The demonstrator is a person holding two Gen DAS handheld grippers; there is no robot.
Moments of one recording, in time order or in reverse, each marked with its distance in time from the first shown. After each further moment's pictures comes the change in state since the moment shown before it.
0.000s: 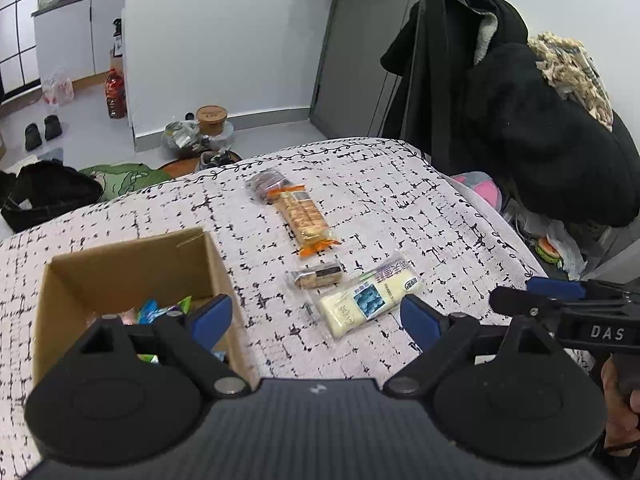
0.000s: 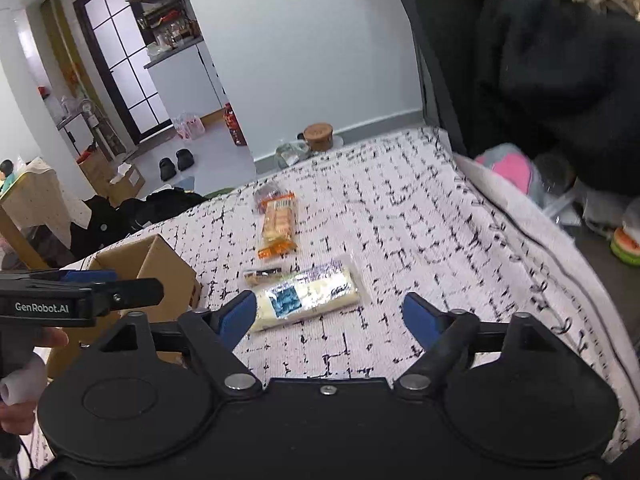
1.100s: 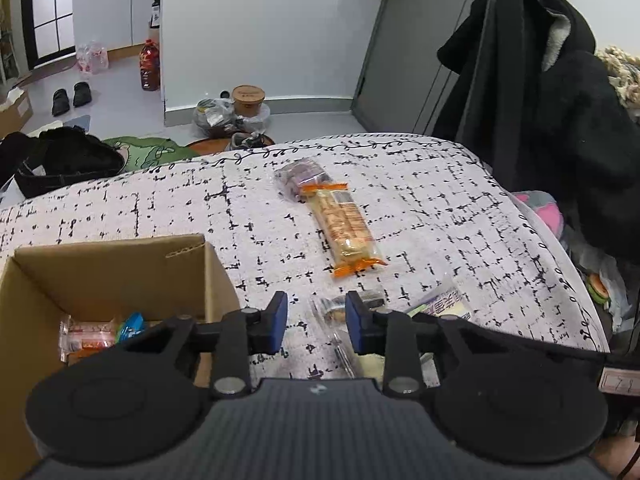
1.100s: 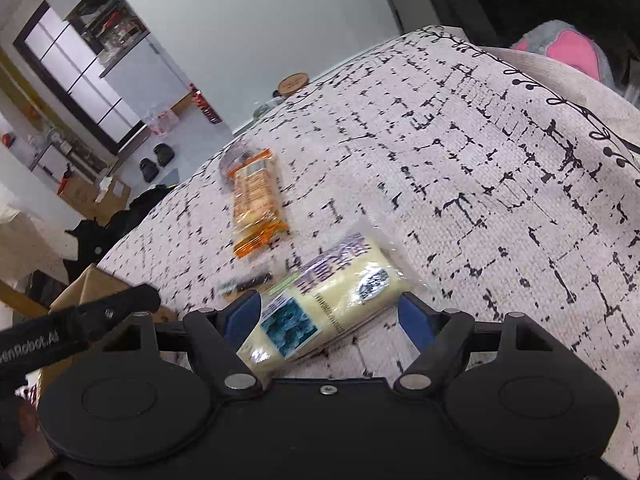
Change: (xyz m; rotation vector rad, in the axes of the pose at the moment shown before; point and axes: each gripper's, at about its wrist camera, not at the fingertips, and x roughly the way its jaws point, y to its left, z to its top) left arm 0.072 0.016 0.015 -0.131 0.028 0.091; right arm 0.126 -0.003 0.001 0.237 0.135 0.018
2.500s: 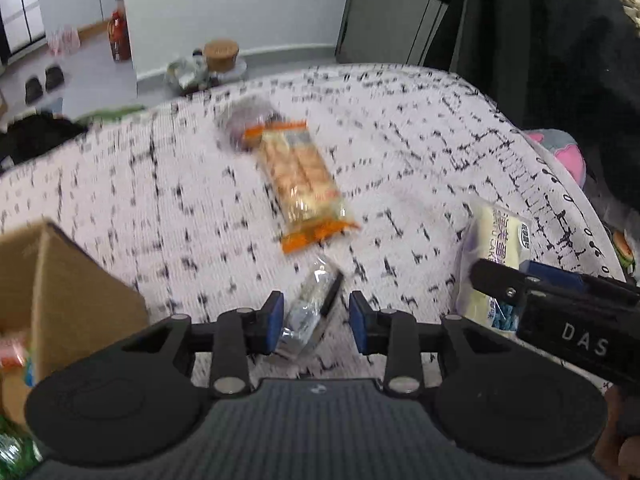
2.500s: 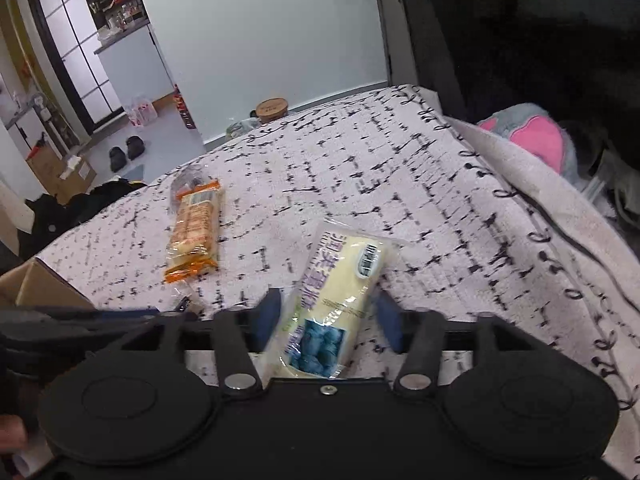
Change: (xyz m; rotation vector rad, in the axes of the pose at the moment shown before) left arm 0.076 -0.037 -0.006 0.072 0.156 -0.003; right arm -0.011 -0.015 0.018 -0.190 -0.088 -0.129
